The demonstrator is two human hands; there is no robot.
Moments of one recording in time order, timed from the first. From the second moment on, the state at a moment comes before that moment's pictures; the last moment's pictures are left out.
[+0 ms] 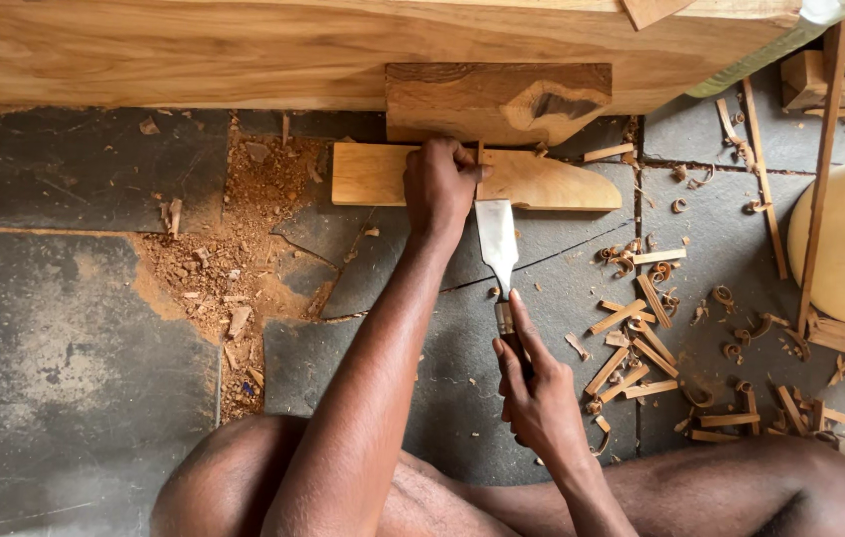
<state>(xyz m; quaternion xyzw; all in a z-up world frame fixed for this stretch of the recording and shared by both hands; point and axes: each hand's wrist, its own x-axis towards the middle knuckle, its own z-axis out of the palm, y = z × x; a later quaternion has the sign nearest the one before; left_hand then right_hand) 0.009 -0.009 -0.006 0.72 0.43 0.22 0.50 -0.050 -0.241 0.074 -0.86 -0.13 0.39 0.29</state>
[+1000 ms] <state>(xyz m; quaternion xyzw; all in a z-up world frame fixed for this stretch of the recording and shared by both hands) -0.035 -0.021 -0.005 0.81 0.47 0.14 0.32 -0.054 -0.226 0.069 -0.87 -0.16 0.35 0.32</state>
